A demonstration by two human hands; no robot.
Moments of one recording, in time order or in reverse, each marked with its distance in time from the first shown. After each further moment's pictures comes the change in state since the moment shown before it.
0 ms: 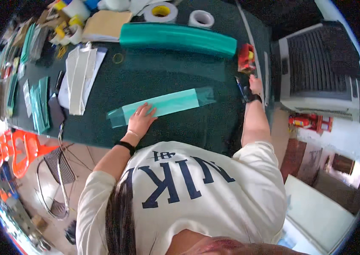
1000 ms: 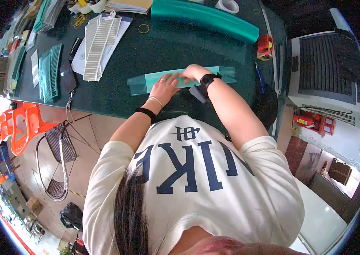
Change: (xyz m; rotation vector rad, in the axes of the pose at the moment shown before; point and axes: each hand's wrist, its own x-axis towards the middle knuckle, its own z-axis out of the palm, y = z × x) left_hand 0.001 -0.001 0.006 0.047 0.054 0.091; right_hand -0.159 -0.390 0.196 -0.606 -1.208 0.027
